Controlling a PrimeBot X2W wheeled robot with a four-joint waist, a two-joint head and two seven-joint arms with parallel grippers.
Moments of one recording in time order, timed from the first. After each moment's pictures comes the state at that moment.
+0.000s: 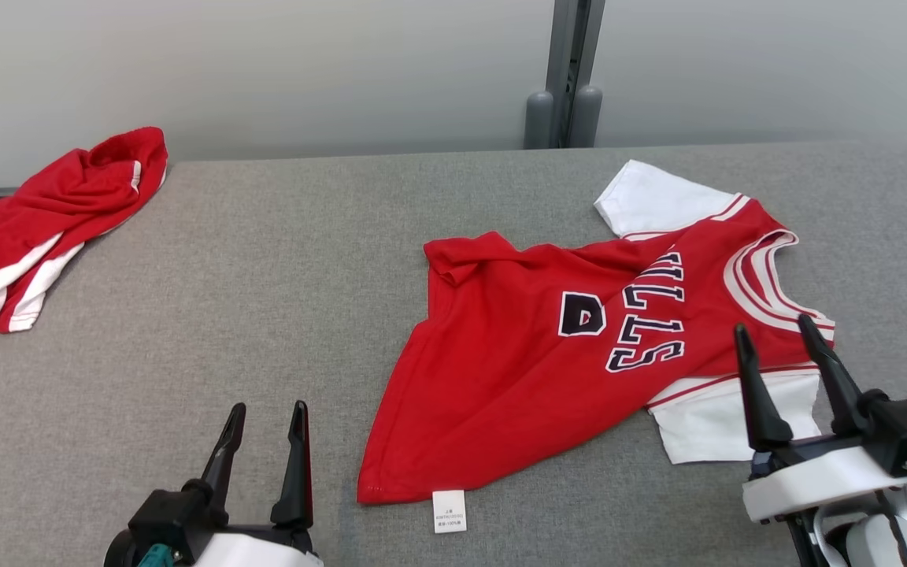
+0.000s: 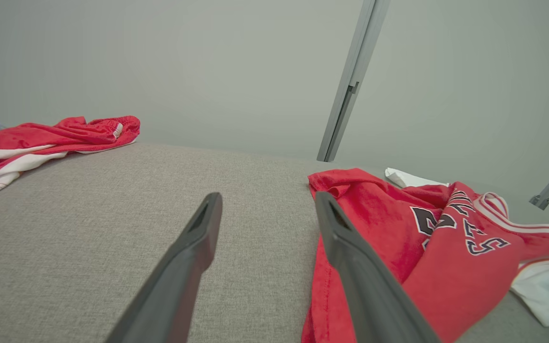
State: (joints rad) left arm 0.03 0.05 -0.17 0.15 -0.31 0.04 -0.26; right arm -0.14 -0.09 0.07 0.22 0.17 0.13 -0.26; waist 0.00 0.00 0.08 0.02
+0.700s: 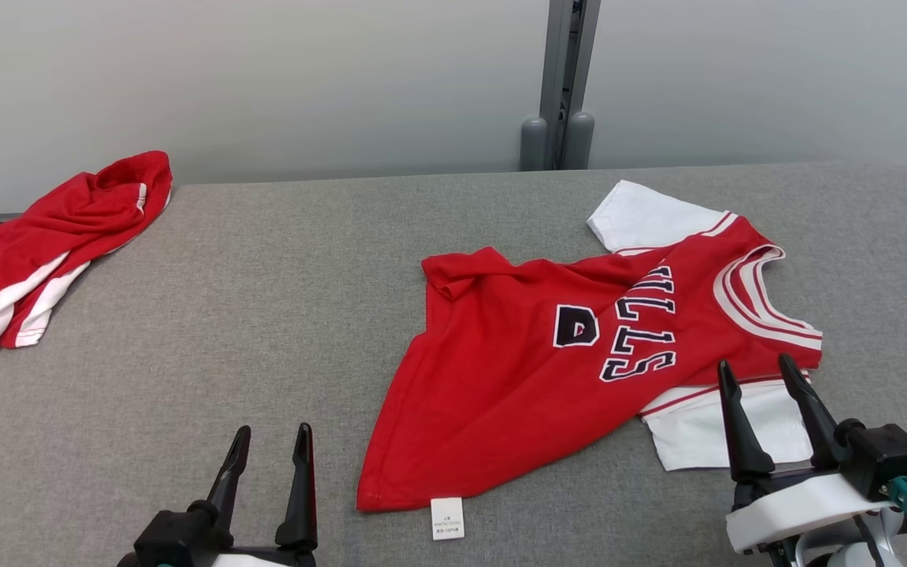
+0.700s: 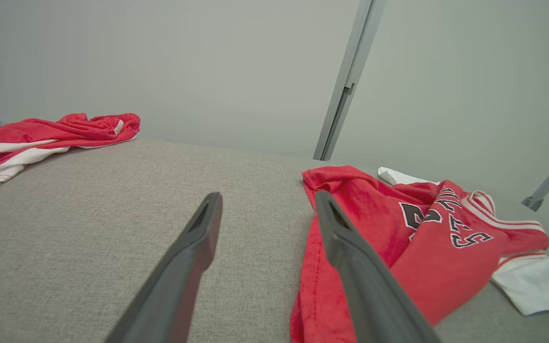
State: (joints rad) left arm 0.09 0.05 -0.18 0.13 -0.32 0.06 -0.26; right arm -0.09 -0.05 0.05 0.25 0.18 0.13 -0.26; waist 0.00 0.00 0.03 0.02
